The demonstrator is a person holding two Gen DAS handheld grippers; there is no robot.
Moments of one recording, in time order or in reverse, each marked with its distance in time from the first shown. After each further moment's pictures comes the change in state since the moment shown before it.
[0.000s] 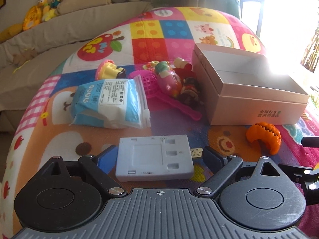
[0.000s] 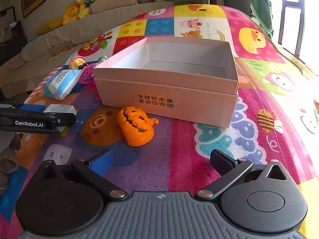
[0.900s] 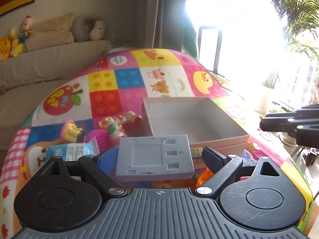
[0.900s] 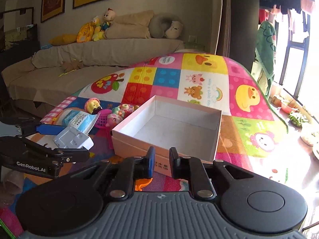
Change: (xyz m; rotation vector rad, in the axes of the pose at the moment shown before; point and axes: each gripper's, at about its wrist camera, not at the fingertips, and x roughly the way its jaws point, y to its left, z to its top) left arm -0.057 -0.037 0.051 0.083 -0.213 -0.215; right arm -0.105 -0.002 0.059 -0.102 -0.236 -0.047
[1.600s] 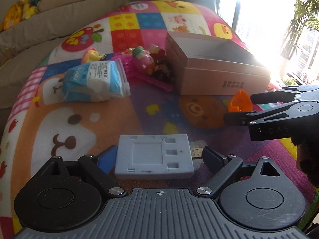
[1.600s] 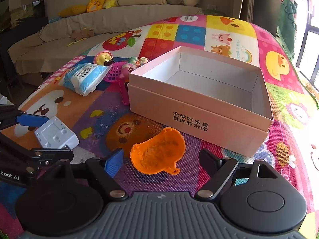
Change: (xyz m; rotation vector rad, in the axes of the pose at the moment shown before) left arm -0.006 0.030 -0.091 -0.041 0.255 0.075; right arm 0.097 0.045 -0.061 -0.022 0.218 0.090
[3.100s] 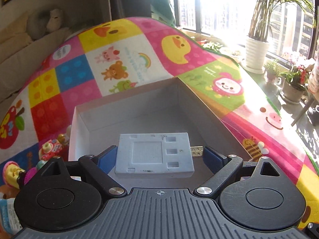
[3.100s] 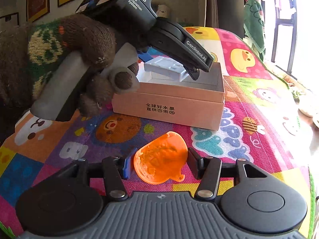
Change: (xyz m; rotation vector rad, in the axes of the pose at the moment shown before) left arm 0.111 -0.142 0.159 0.261 -0.026 -0.068; right arm -0.057 -0.017 -0.050 0.139 -0.121 -0.096
